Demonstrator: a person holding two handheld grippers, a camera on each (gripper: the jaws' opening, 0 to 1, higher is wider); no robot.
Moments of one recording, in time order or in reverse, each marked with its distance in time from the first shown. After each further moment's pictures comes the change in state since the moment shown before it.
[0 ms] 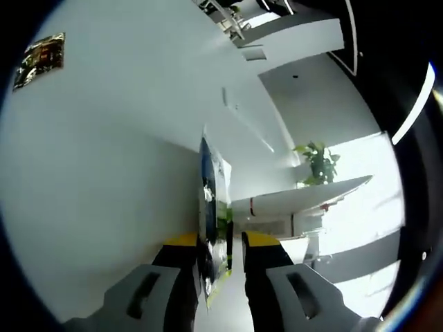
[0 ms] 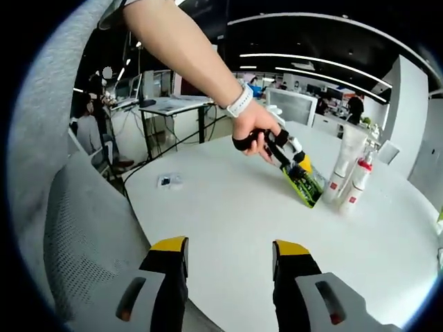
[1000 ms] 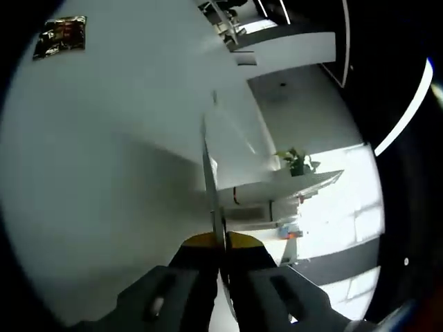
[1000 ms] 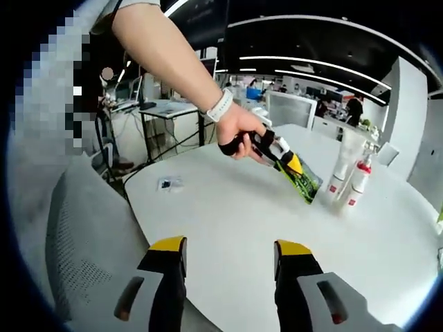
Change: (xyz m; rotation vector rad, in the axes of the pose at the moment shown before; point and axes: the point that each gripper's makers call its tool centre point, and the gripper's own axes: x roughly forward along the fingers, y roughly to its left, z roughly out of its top) left arm -0.019 -0.011 -0.013 -0.077 -0.011 -0.142; right arm -0.001 0.000 0.004 0.001 -0.018 -0.002
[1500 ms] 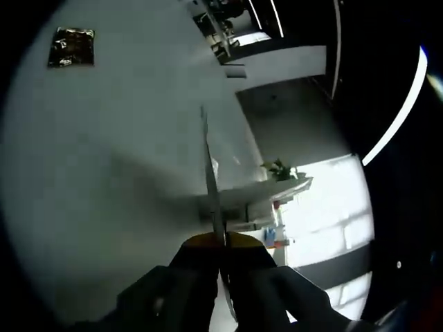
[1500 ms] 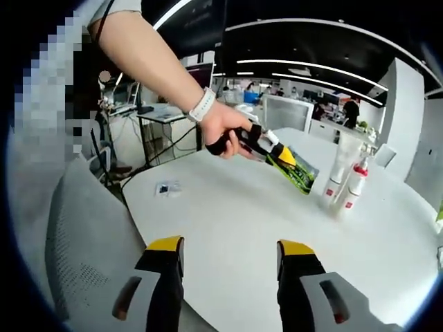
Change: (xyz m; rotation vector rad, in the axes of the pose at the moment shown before) left arm -0.027 -0.021 0.002 -0.016 -0.076 -0.078; right arm -0.002 -0.003 0.004 0.005 -0.024 -0.016
